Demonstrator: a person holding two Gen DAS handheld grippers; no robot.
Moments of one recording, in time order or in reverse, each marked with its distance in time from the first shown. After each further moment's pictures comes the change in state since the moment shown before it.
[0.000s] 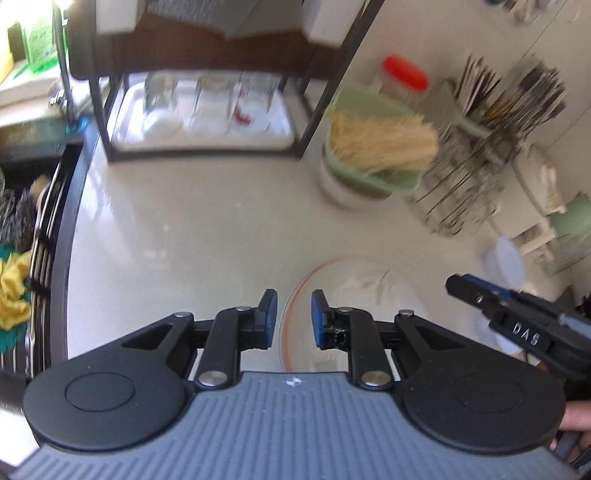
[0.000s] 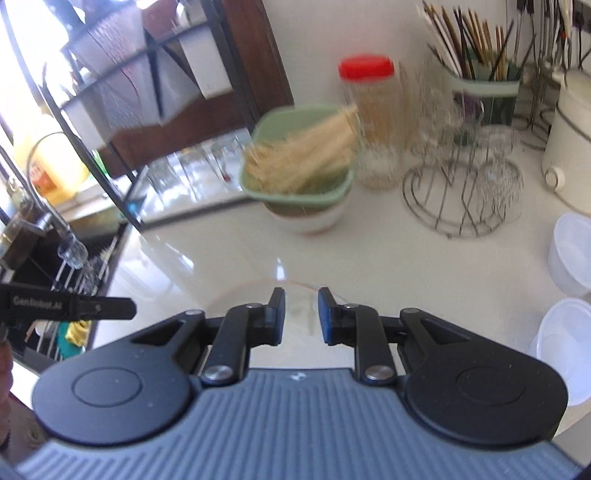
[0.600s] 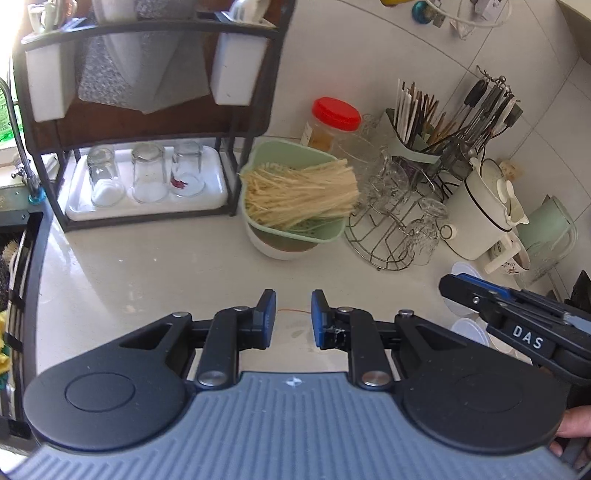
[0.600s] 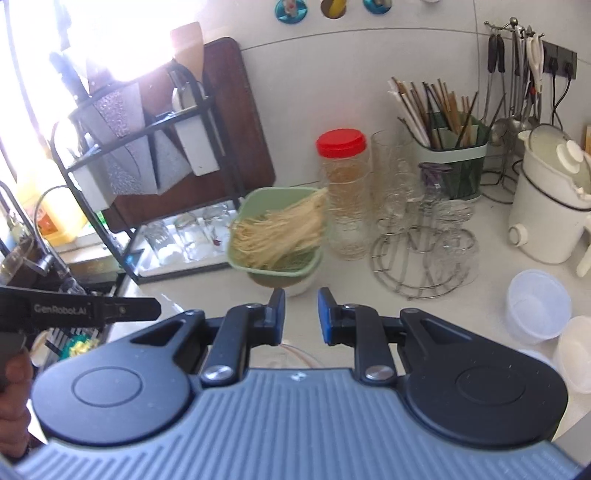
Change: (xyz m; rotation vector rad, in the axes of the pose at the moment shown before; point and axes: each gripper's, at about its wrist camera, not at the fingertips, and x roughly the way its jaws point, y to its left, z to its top) left arm -0.008 -0.085 0.010 0.079 -0.123 -0.047; right arm -0.054 -0.031 0.025 -0.018 -0.148 -0.034
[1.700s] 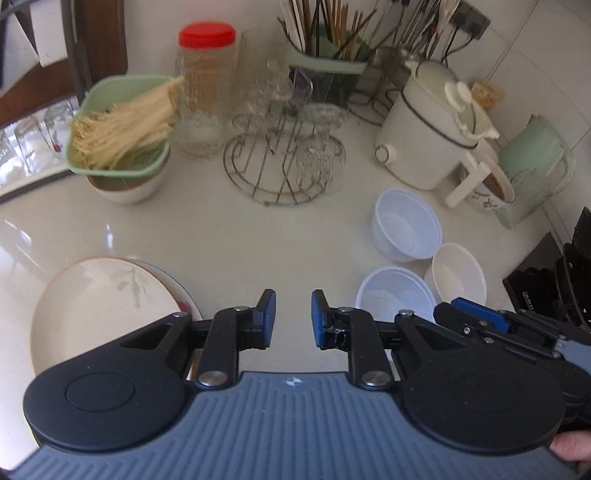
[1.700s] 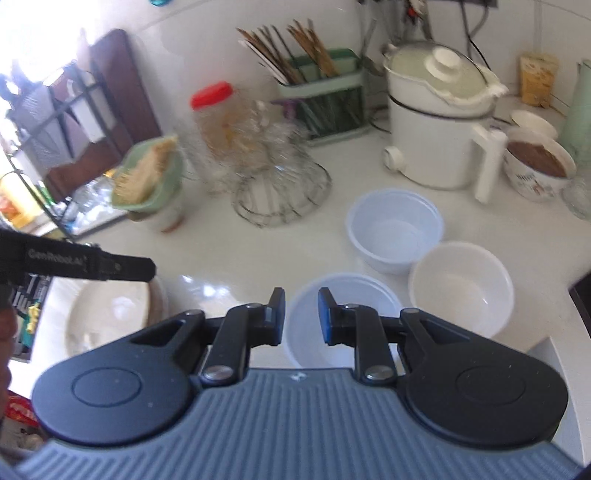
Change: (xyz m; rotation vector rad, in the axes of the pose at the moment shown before) left arm 0.094 -0.194 -0.050 0.103 0.170 0.016; right arm -0.039 -0.187 -0.068 0.106 0.123 -0.071
